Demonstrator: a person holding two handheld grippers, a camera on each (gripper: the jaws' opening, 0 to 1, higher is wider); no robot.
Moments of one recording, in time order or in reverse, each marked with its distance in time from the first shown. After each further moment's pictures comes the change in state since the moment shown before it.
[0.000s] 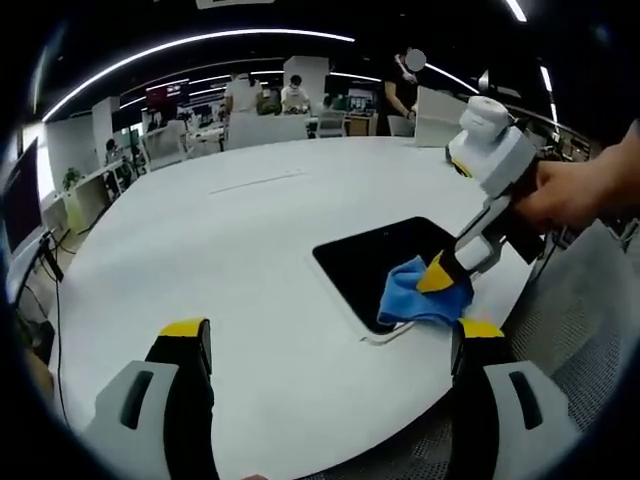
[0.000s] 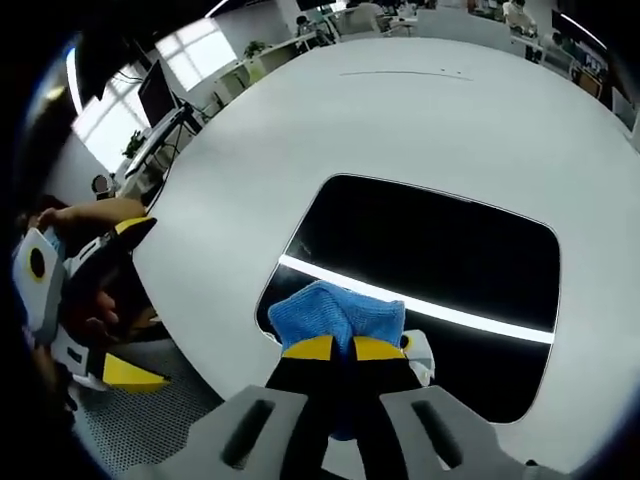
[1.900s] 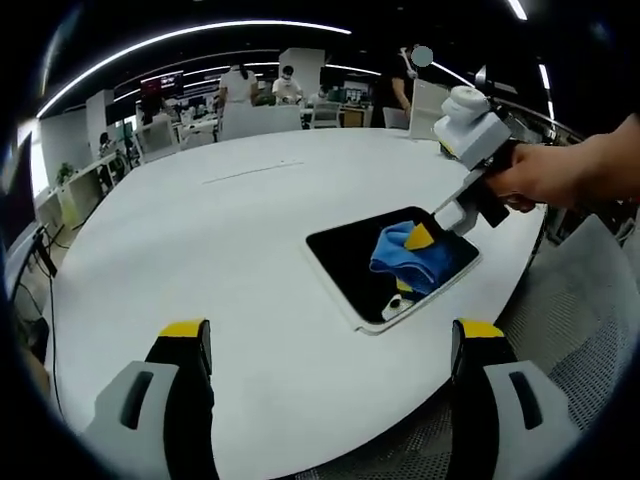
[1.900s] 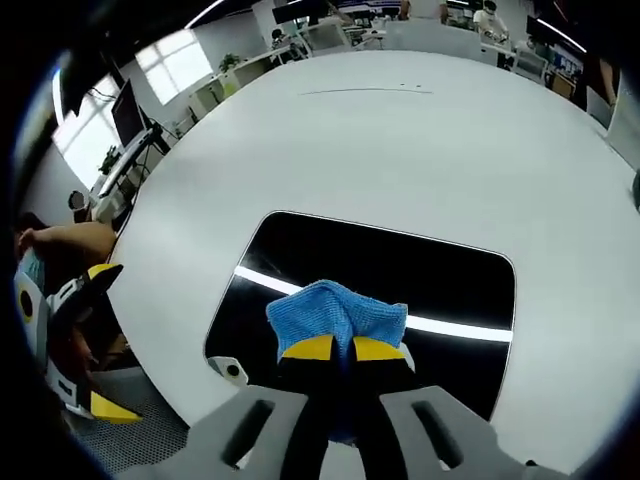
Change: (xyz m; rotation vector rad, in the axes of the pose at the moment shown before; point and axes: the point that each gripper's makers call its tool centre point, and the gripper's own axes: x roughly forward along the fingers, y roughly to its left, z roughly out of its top) left arm 0.003 -0.003 -0.011 -0.003 0.040 -0.033; right arm 0.004 -0.050 0.035 0.037 -0.062 -0.122
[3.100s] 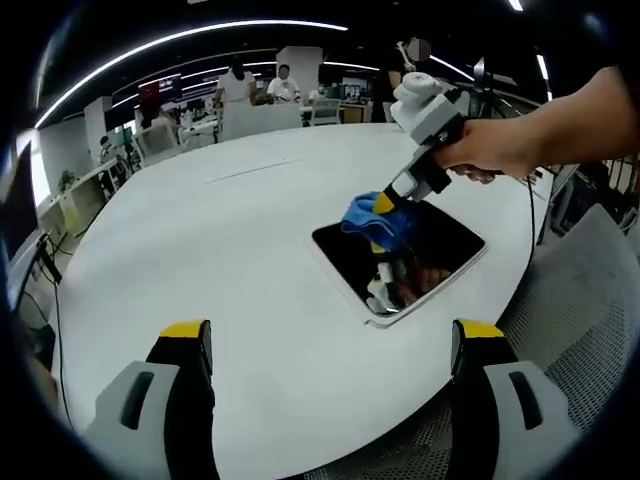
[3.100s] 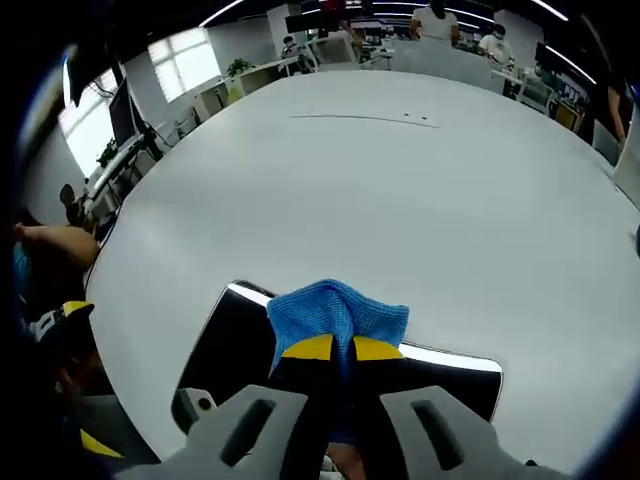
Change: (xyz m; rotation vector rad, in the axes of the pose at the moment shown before) left arm 0.002 0.008 -0.007 0.034 0.015 0.017; right arm 0.026 -0.026 0.056 -0.061 -0.073 -0.036
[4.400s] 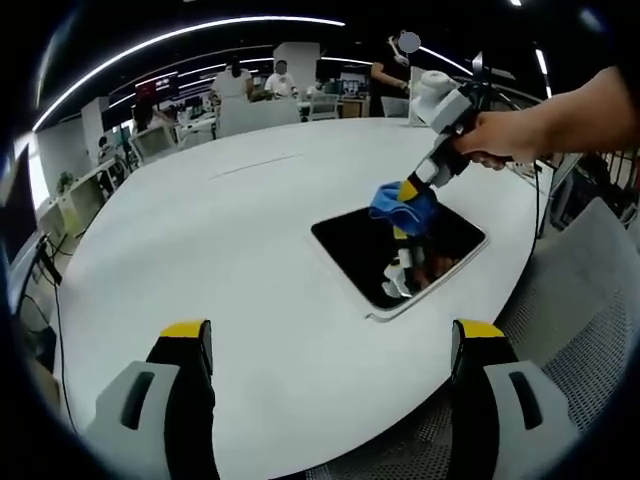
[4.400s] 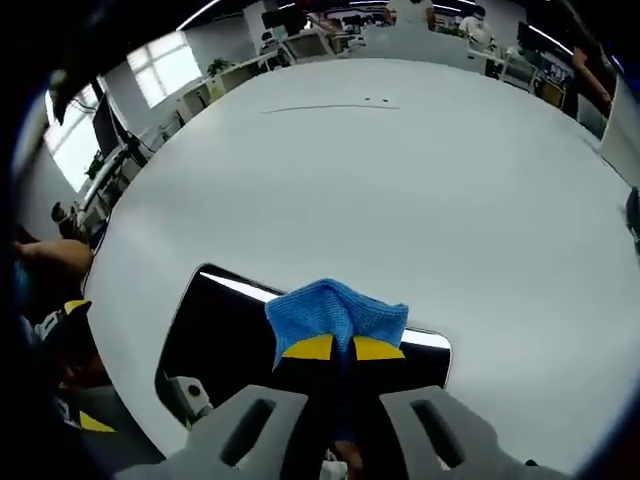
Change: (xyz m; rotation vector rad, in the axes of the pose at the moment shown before) left arm 0.000 -0.001 -0.004 0.008 0.020 0.001; right arm -0.011 -0.036 -0.015 0.032 0.059 -0.043
